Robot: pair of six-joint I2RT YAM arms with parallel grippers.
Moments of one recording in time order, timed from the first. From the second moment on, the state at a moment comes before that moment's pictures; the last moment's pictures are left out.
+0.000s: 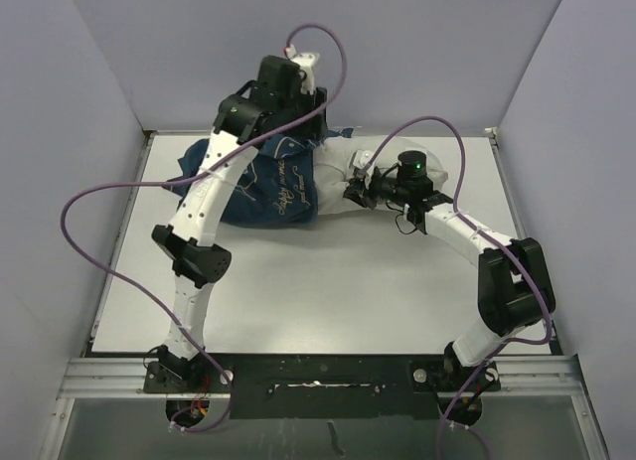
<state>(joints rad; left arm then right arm) -0.54 2.12 2.71 -1.06 0.05 -0.29 0.34 1.62 1.07 0.17 -0.79 -0.53</state>
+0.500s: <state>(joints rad) -0.58 2.21 2.65 -1.26 -0.08 -0.21 0.34 1.62 1.07 0.17 -0.79 -0.53</state>
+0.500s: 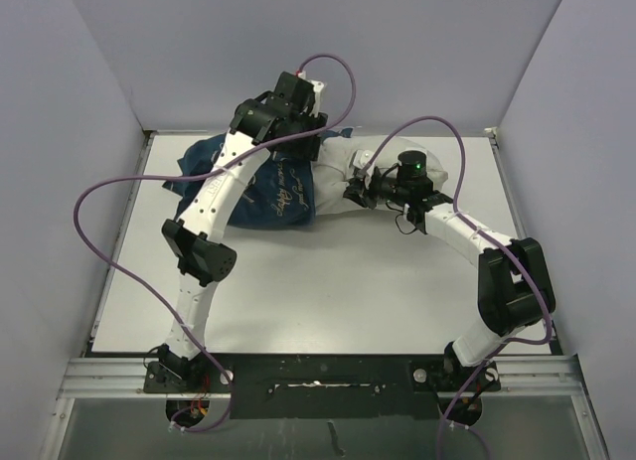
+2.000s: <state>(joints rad) -0.51 1.86 1.38 0.18 0.68 -0.90 0.16 1.47 1.27 -0.30 -1.13 -0.60</state>
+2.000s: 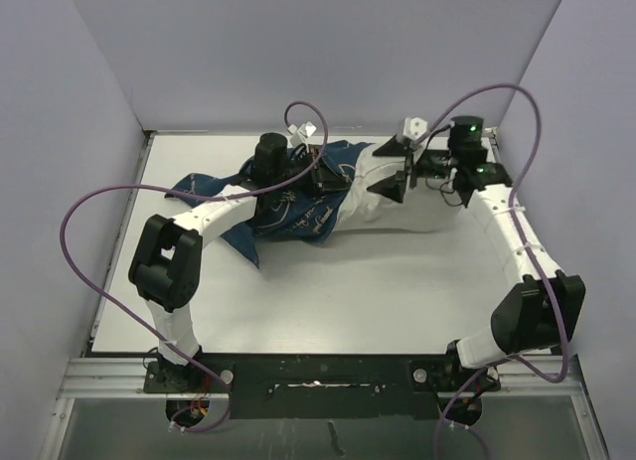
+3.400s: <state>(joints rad) -0.62 1.78 1.53 0.38 0.53 -1.21 0.19 1.35 1.32 0.07 -0.75 0.30</state>
